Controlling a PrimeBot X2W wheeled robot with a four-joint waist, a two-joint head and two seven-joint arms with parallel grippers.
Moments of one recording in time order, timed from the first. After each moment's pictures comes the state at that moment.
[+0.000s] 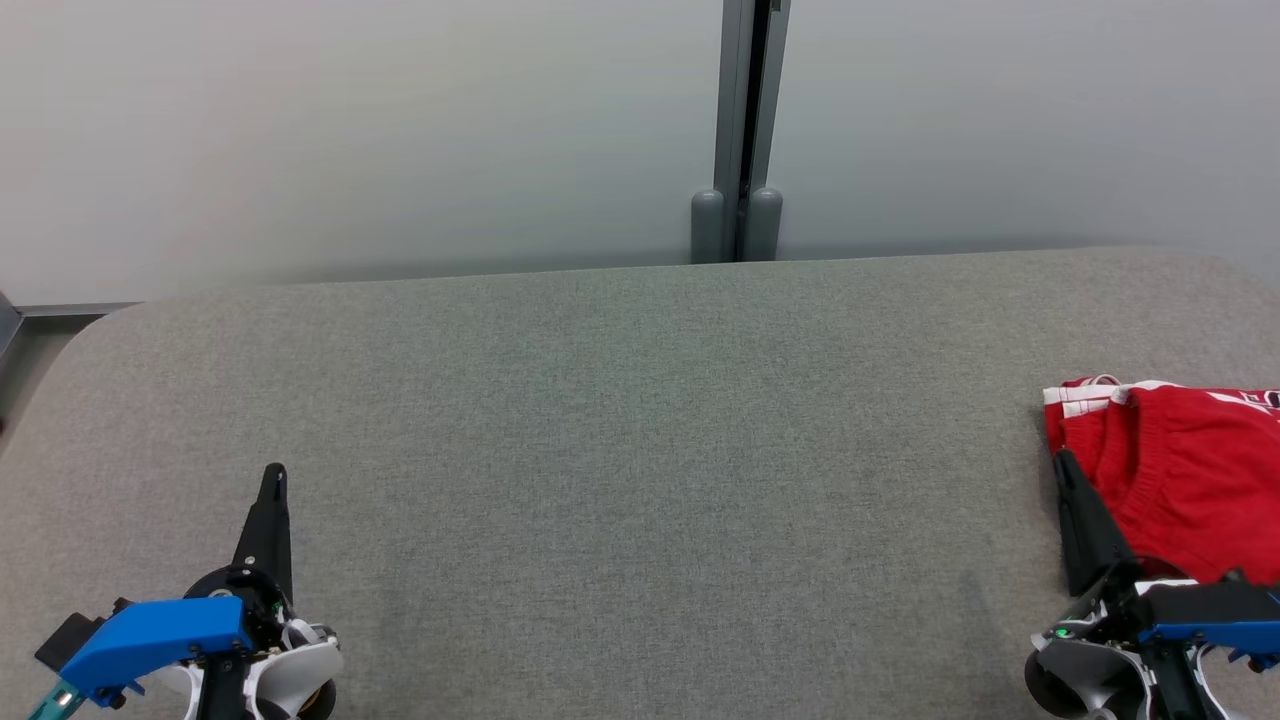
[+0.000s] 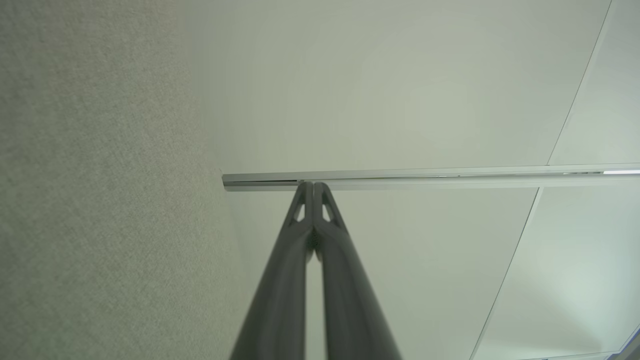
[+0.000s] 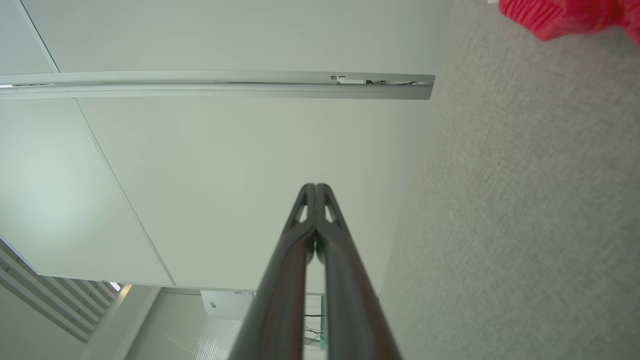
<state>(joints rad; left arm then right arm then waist) -0.10 0.05 0.11 0.25 -1.61 -0.13 0.11 -0.11 -0.05 -0.11 0.24 1.61 0.13 0.11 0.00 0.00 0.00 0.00</state>
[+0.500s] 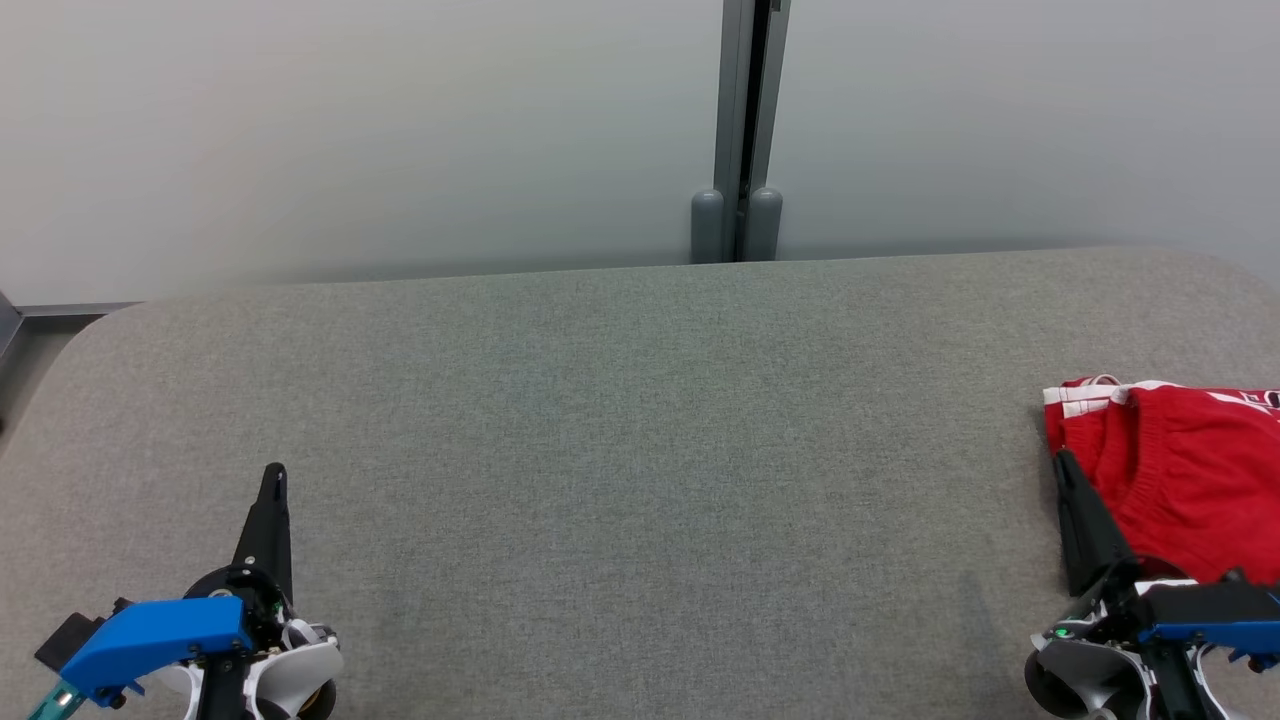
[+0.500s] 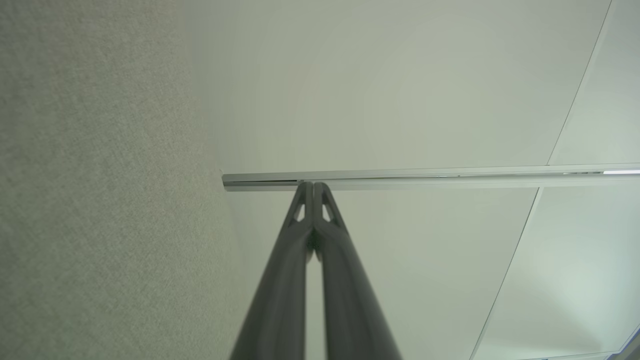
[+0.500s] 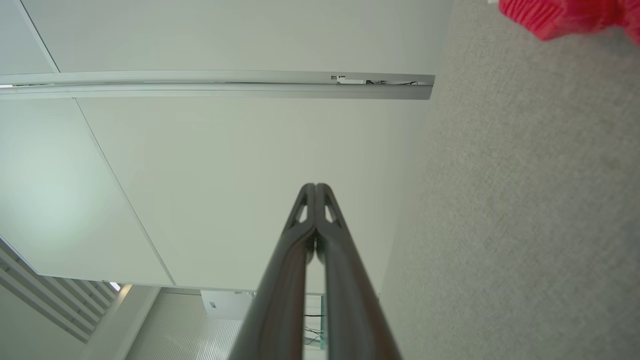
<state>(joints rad) -0.10 0.05 0.11 0.25 -1.61 -0.13 0.11 -0.11 -0.05 -0.11 0.24 1.61 0.13 0.11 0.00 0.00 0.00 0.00</state>
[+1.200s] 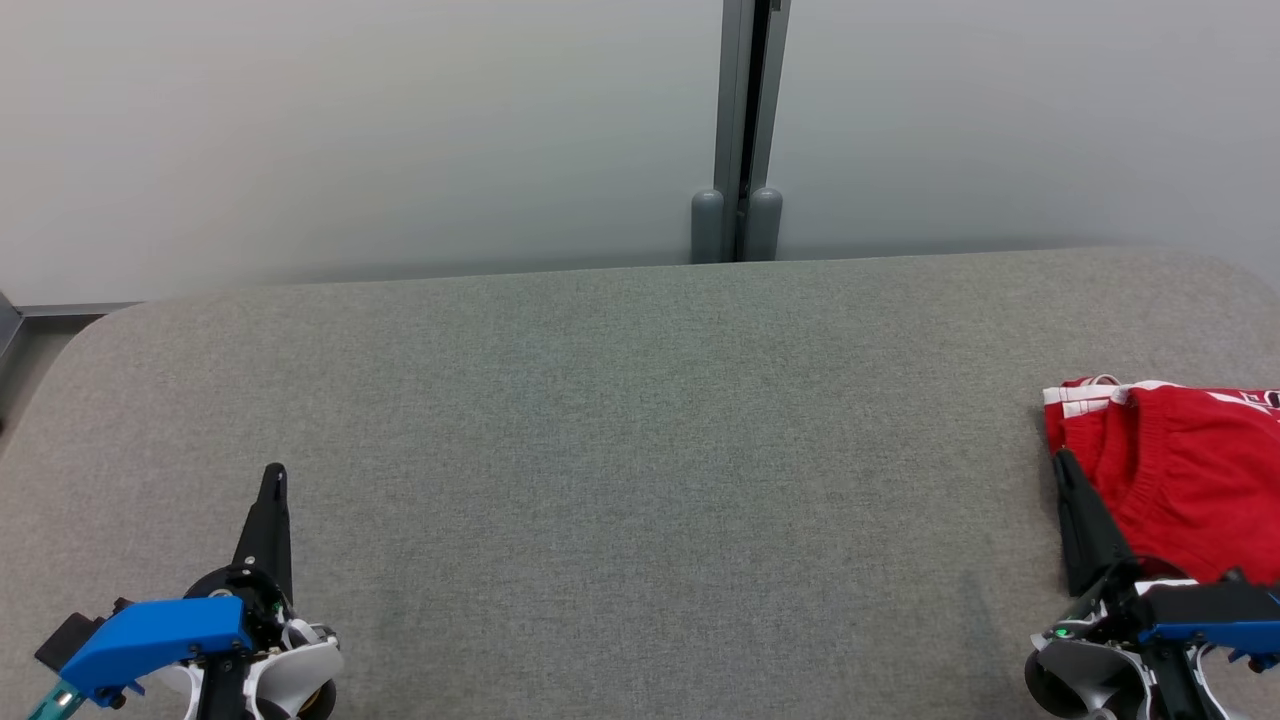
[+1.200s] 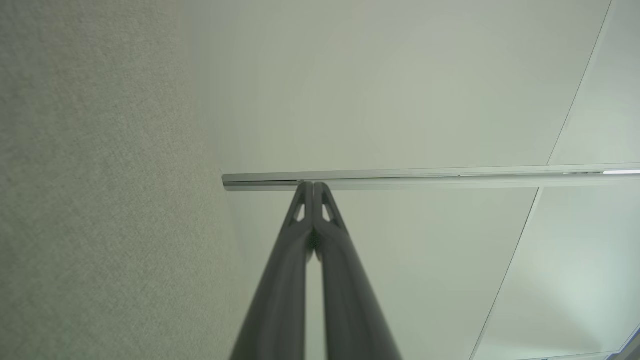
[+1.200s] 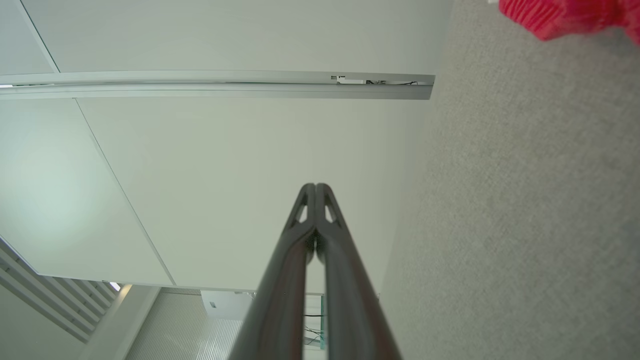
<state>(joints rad) -0.10 0.05 0.11 0.25 -1.61 -0.13 0.11 -0.11 -0.05 -0.11 0.24 1.61 0.13 0.11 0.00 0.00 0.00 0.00</state>
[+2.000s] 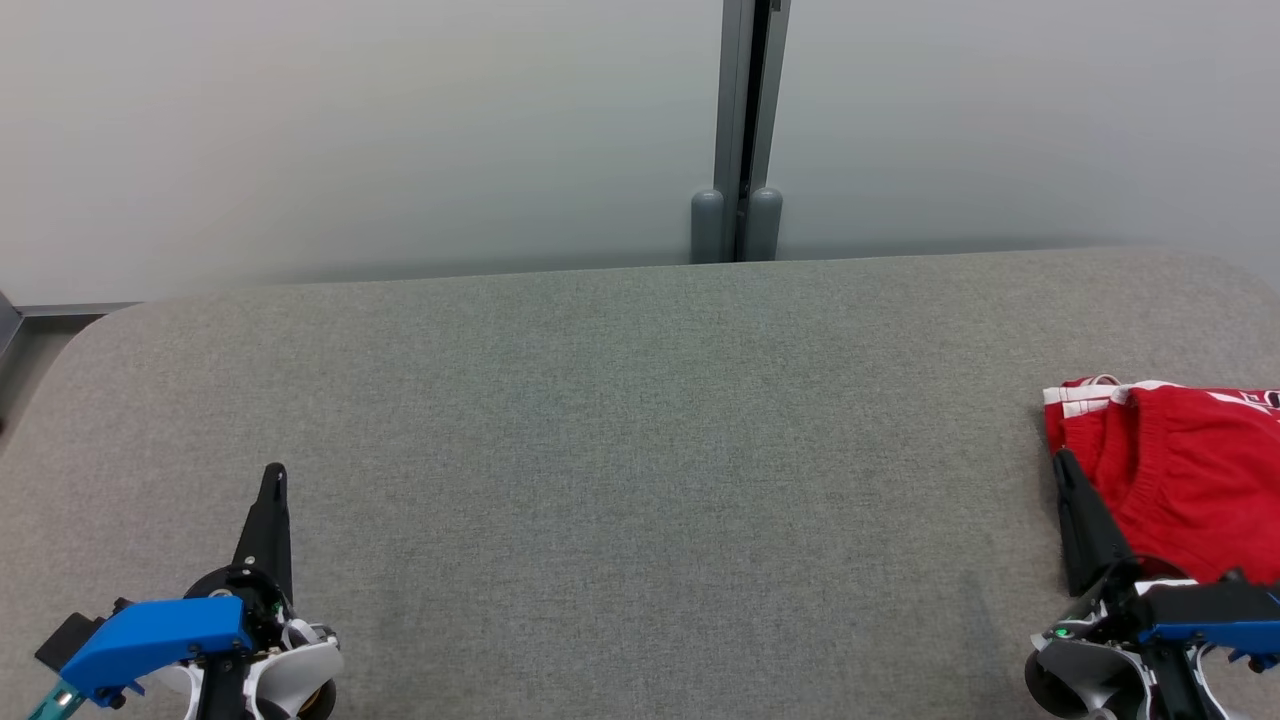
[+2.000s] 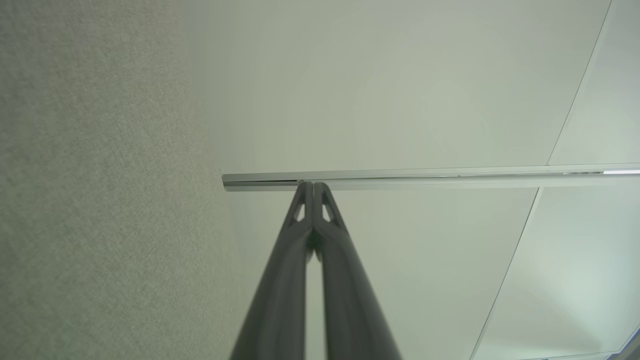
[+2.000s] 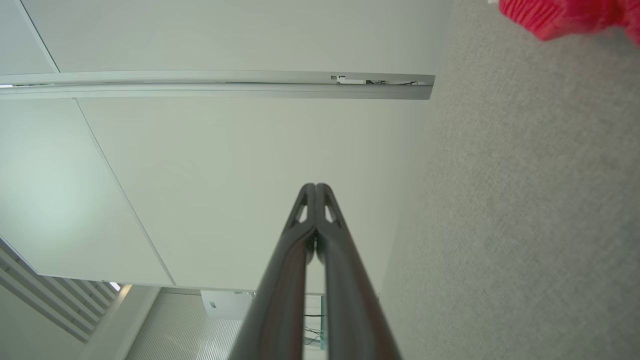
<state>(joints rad) -0.10 0.05 0.11 0.25 -1.61 -0.13 0.11 -0.11 -0.05 -0.11 0.24 1.61 0.13 0.11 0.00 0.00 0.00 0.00</state>
